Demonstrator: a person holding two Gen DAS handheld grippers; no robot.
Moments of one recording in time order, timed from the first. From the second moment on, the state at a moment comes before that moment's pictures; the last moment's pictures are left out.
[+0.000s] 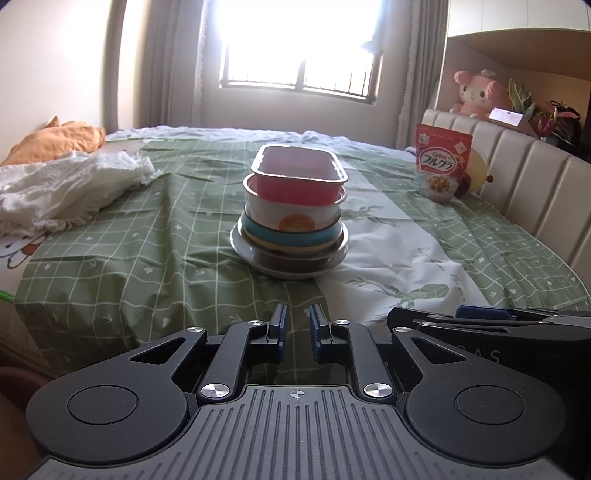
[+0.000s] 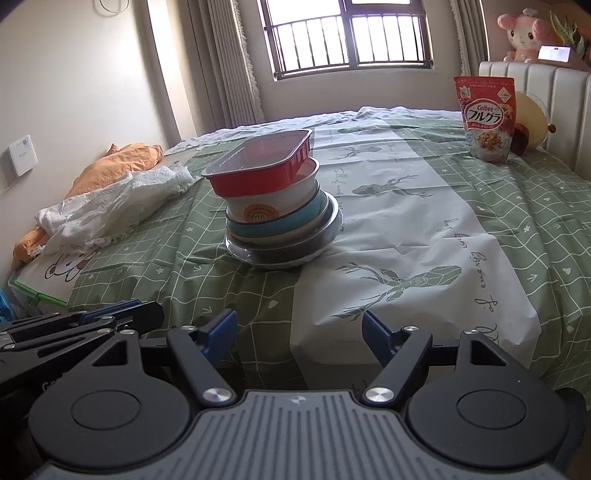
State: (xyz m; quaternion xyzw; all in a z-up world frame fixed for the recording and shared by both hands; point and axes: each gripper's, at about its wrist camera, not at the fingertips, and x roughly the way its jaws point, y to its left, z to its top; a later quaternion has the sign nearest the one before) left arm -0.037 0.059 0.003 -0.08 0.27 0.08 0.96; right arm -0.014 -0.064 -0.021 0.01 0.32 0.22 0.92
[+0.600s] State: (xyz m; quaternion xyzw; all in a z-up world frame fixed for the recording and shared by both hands) left arm -0.037 0.057 0.002 -0.08 0.28 0.08 0.95; right arm -0.014 -0.064 -0.023 0.01 0.32 0.23 0.92
